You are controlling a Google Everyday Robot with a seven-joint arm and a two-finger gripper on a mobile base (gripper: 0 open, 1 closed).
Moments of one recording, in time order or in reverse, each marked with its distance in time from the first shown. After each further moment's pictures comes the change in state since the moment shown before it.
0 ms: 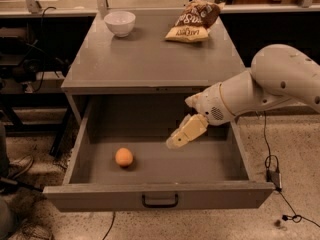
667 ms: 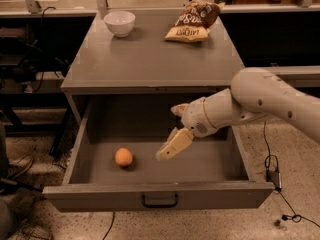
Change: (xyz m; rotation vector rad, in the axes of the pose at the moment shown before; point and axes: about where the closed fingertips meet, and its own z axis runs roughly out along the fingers) arm 0.013 0.002 0.054 -0.032 -0.042 -0.097
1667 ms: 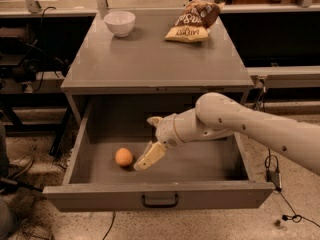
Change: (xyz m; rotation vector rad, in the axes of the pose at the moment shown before) arm 0.011 -0.007 0.108 -0.037 -0.055 -0.098
